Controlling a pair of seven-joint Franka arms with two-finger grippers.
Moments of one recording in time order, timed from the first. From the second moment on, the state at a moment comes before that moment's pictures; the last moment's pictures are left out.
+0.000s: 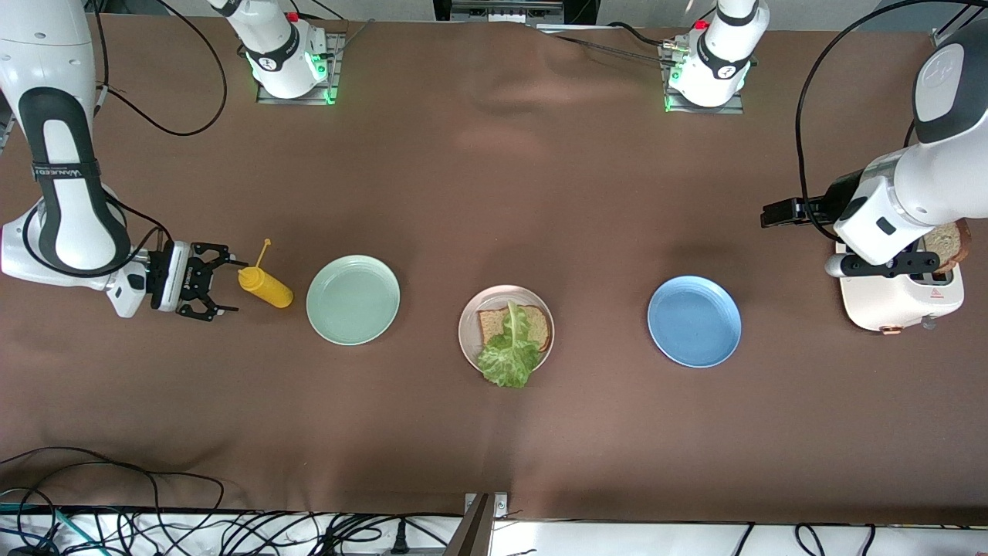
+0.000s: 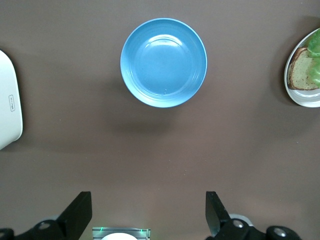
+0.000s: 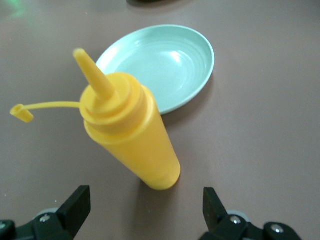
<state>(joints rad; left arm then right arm) -0.01 0.21 -0.07 -1.50 -0.10 1.45 -0.16 -0.05 0.56 -0.19 -1.87 0.87 1.94 -2.13</state>
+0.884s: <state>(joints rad) -0.01 0.21 -0.07 -1.50 -0.10 1.45 -0.16 -0.08 0.63 -0.18 -1.88 1.08 1.84 -2.37</state>
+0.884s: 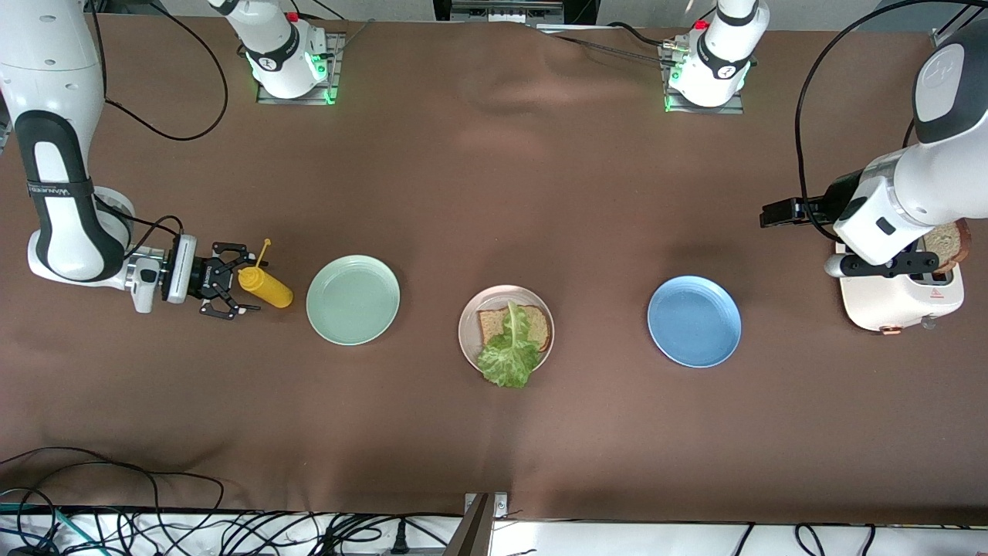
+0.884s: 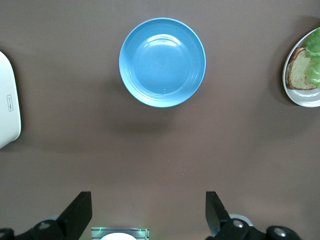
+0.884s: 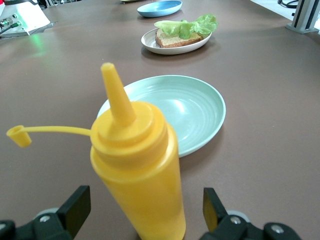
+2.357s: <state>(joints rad) 0.00 0.22 -0.07 -1.50 -0.10 1.45 -0.16 -0.06 0.60 0.04 -1.65 0.67 1.88 -1.77</state>
